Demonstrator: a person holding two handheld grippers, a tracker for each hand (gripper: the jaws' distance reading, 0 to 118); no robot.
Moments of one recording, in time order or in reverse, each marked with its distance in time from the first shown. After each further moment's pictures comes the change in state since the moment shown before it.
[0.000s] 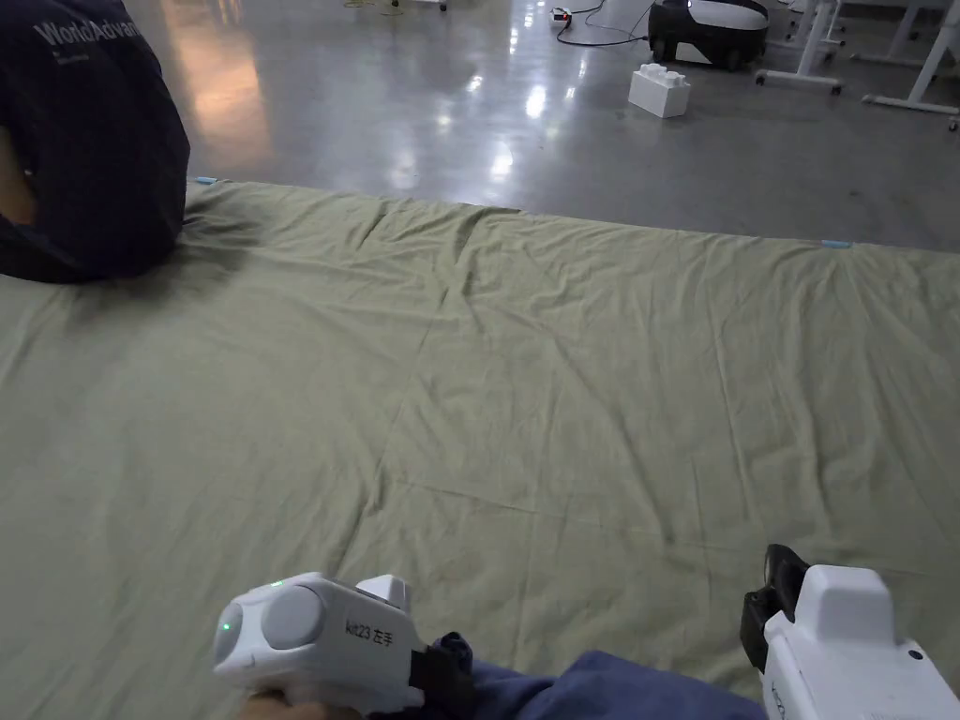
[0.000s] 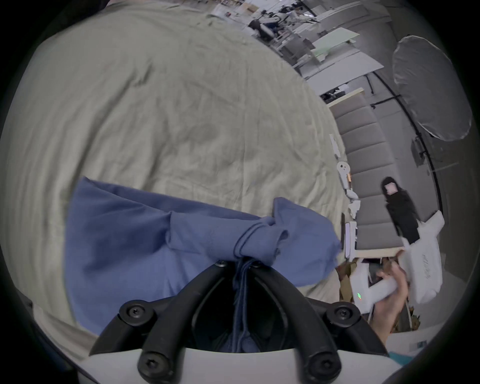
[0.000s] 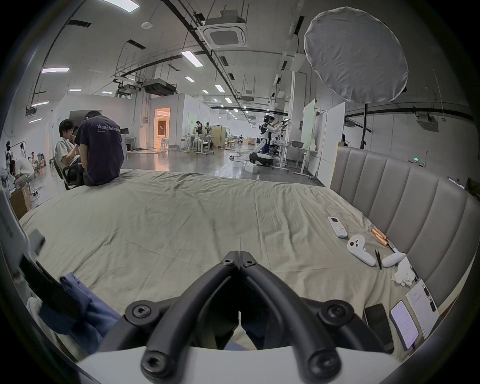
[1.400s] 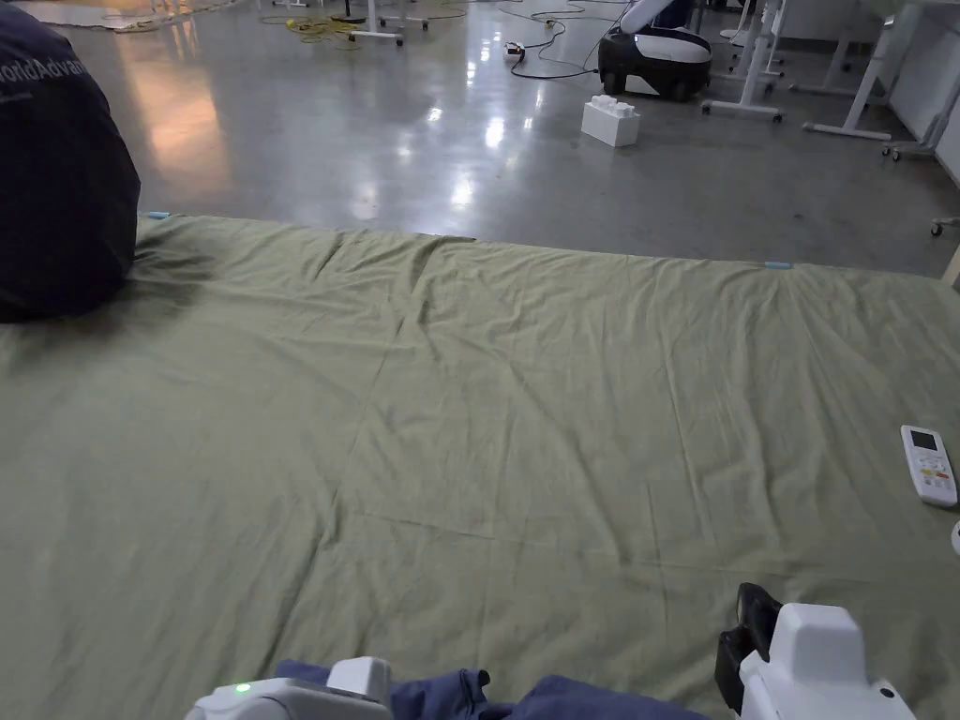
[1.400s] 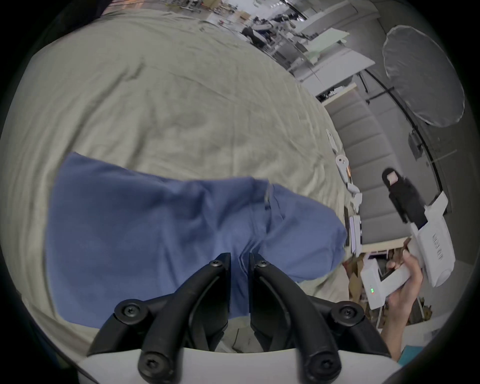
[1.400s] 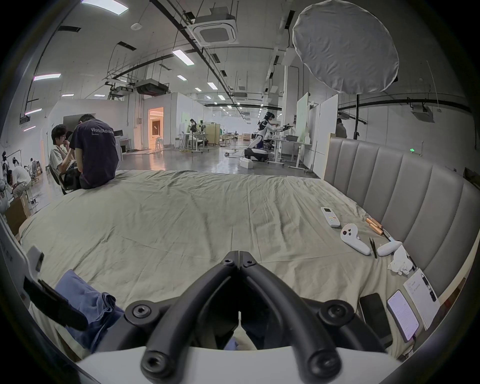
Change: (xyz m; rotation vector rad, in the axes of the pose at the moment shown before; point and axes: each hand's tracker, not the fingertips) left arm 0.022 -0.051 -0.002 0.025 -0.021 -0.107; right arm 0.016 -0.012 0.010 -0.037 -0.003 -0.050
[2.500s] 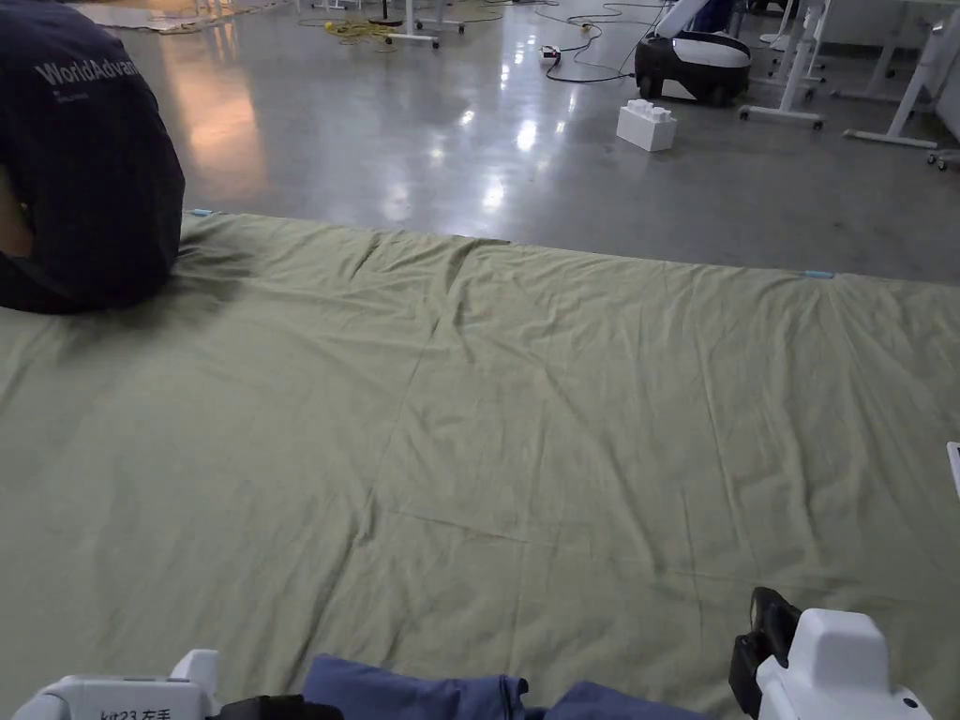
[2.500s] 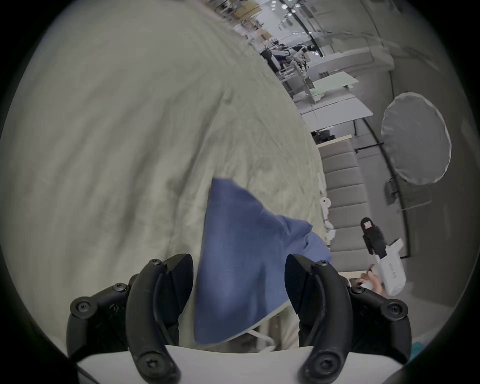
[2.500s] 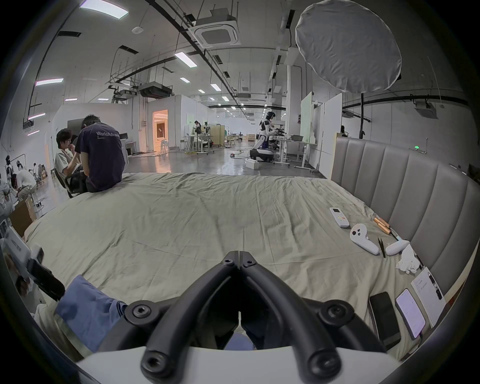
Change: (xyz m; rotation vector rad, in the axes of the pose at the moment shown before) left arm -0.204 0.011 0.062 0.096 -0.271 0.287; right arm -0.016 0.007 0.000 0.007 0.039 -0.015
